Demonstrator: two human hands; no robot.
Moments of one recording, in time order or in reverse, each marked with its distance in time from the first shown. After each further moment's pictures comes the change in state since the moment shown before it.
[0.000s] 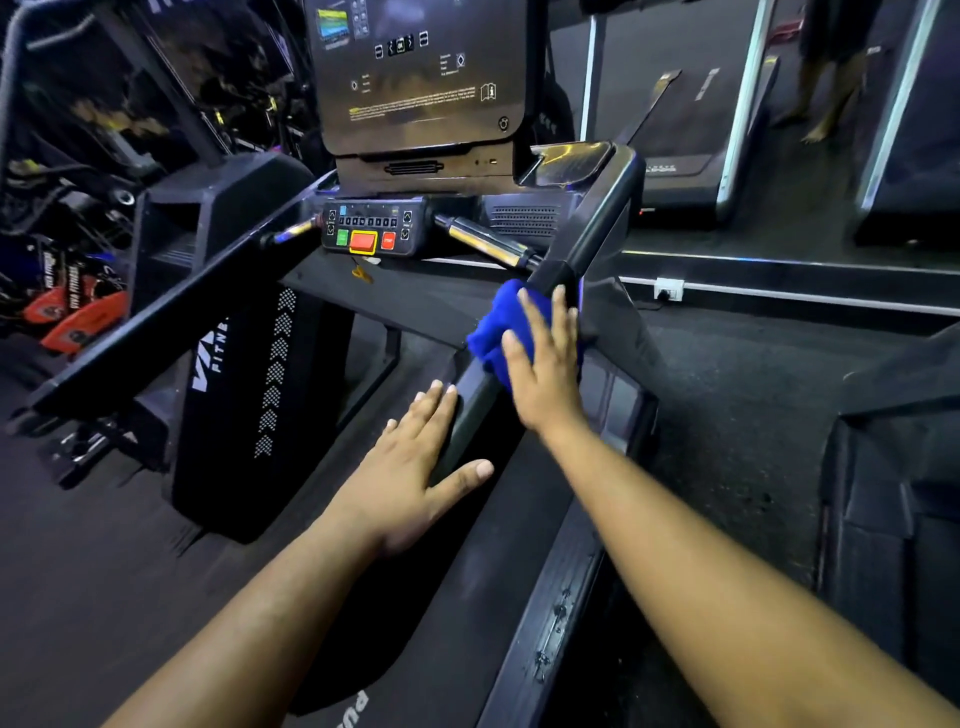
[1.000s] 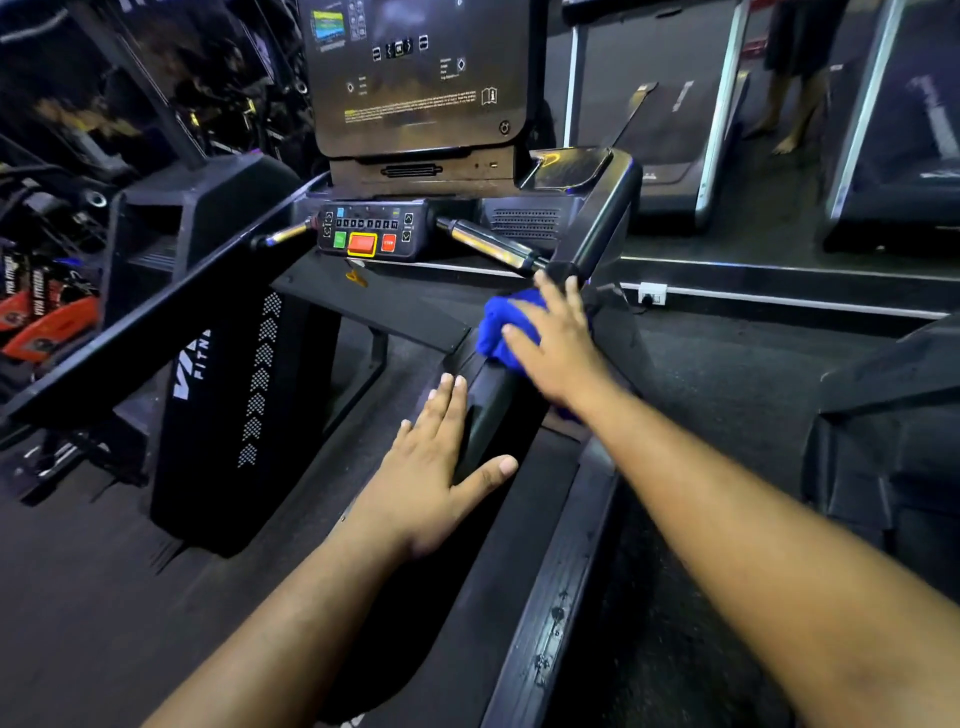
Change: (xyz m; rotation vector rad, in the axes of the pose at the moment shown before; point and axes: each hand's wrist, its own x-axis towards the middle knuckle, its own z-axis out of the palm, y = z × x) left_hand 0.001 -0.003 0.001 -0.057 0.016 0.022; right_hand 0.033 -0.014 -0.017 -0.315 -0.187 -0.030
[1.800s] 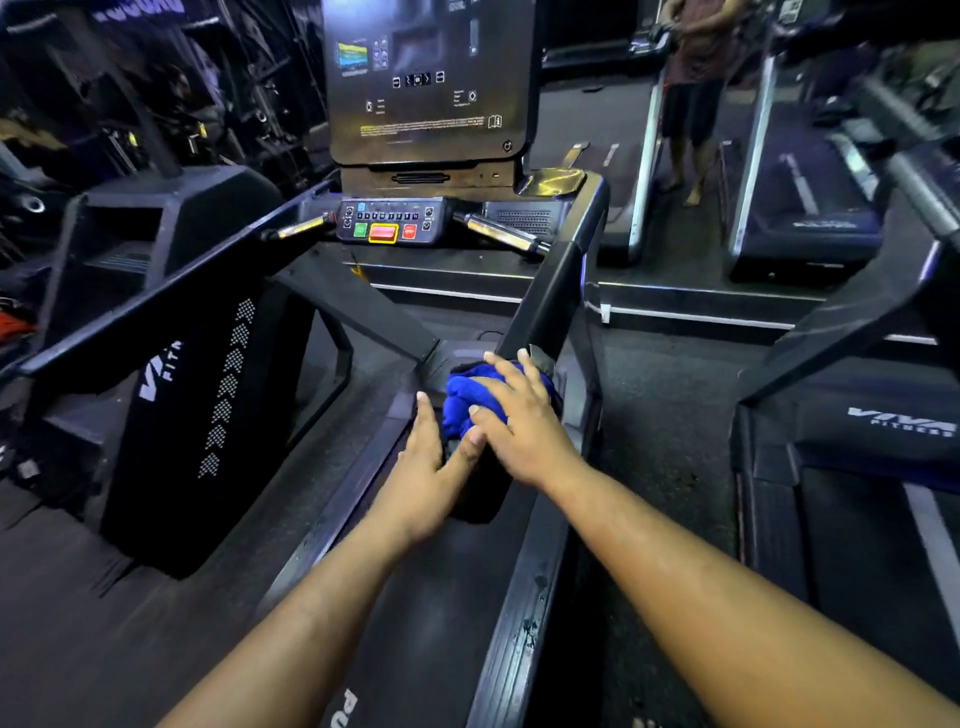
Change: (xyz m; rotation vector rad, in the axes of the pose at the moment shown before) left_hand -0.146 -0.055 0.008 -0.554 0.065 -0.056; right_hand -0.210 -0.135 0.047 0.044 -0.076 0.006
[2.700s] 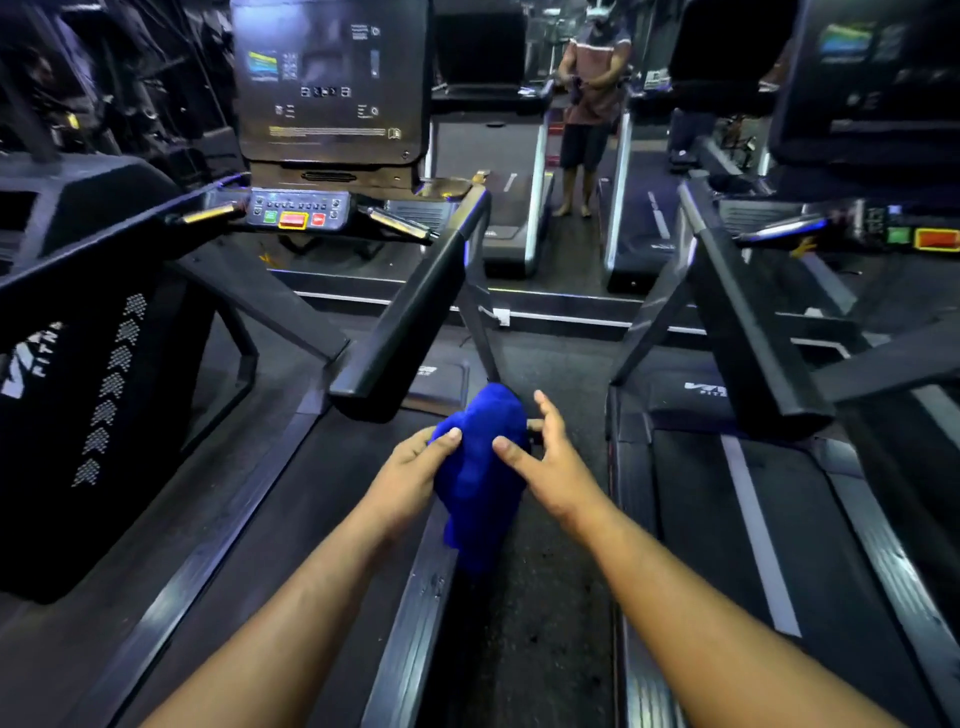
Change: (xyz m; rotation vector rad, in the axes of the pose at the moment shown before) left_hand -0.138 0.030 0.099 -0.782 -0.155 0.040; right_hand -0.241 0.010 -0.093 0.506 0.117 0.338
